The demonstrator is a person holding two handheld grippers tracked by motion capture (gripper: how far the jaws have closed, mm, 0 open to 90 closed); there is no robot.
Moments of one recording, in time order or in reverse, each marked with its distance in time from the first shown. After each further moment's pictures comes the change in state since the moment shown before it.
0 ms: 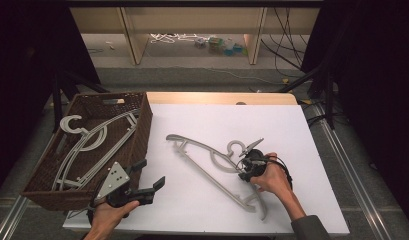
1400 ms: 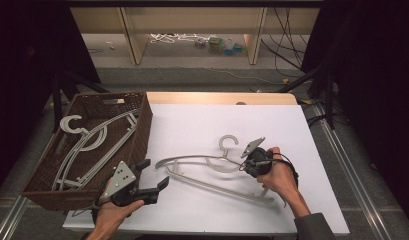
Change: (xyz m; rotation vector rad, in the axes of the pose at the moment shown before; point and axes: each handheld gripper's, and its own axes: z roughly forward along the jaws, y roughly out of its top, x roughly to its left) left arm -0.009 0.005 0.011 0.030 0.002 0.026; right arm 0.006 0.004 -0.032 -0.028 -0.071 -0.207
